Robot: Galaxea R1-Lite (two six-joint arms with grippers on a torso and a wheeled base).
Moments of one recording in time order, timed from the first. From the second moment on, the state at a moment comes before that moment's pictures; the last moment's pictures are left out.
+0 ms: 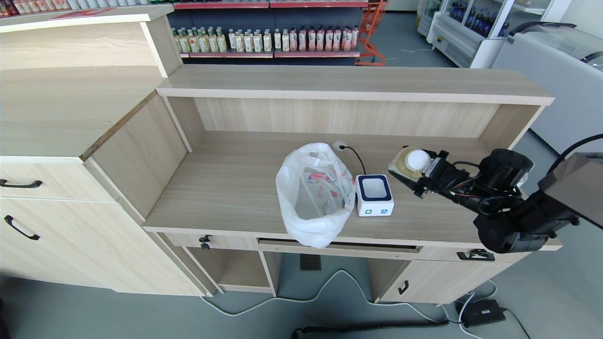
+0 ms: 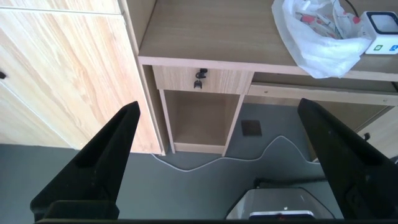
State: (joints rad) left arm -0.01 0.00 0.00 0.00 -0.02 -0.02; right arm 0.07 2.22 -1.01 -1.44 0.69 -0.86
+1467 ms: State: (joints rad) left arm -0.01 0.00 0.00 0.00 -0.02 -0.02; right arm 0.09 2.42 -1.22 -1.48 0.72 -0.86
